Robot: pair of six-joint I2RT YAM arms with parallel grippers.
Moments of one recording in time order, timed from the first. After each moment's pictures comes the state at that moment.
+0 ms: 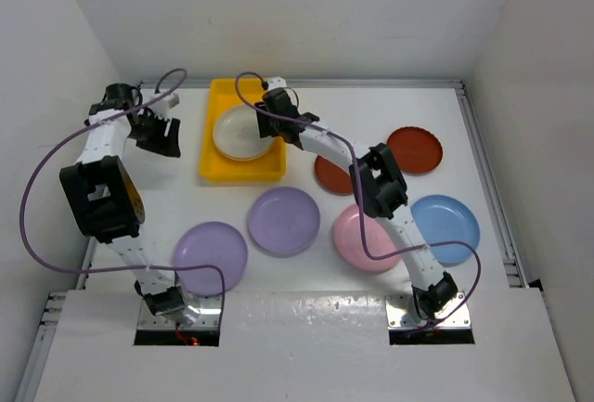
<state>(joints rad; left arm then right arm) 0.31 1.84 1.55 -0.83 0.42 0.55 0.66 2.50 2.11 -0.22 0.23 0.26</state>
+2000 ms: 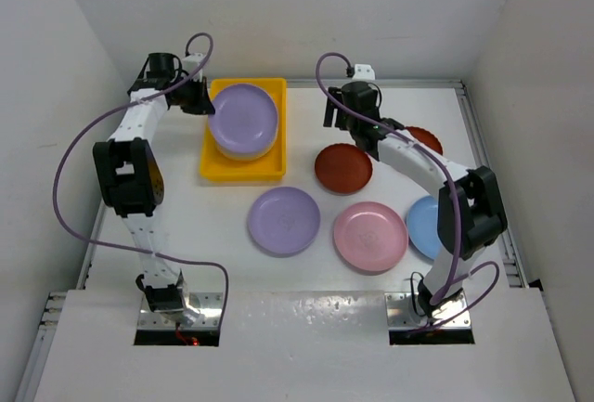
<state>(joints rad) 0.09 2.00 1.78 -0.63 0.57 0.24 0.46 1.75 1.31 -0.05 0.35 0.31</state>
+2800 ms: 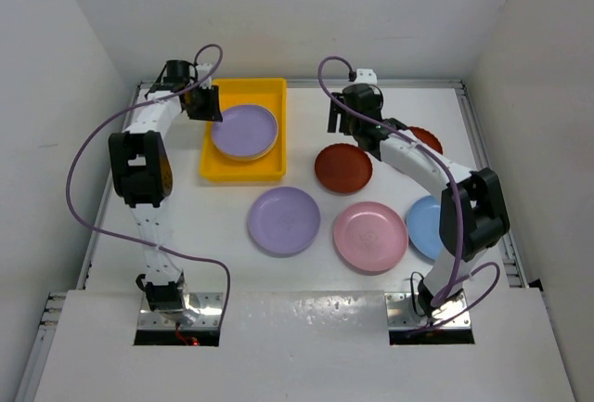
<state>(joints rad) 0.05 2.18 1.86 -0.55 0.35 0.10 0.45 1.73 1.30 -0.16 0.37 0.30</state>
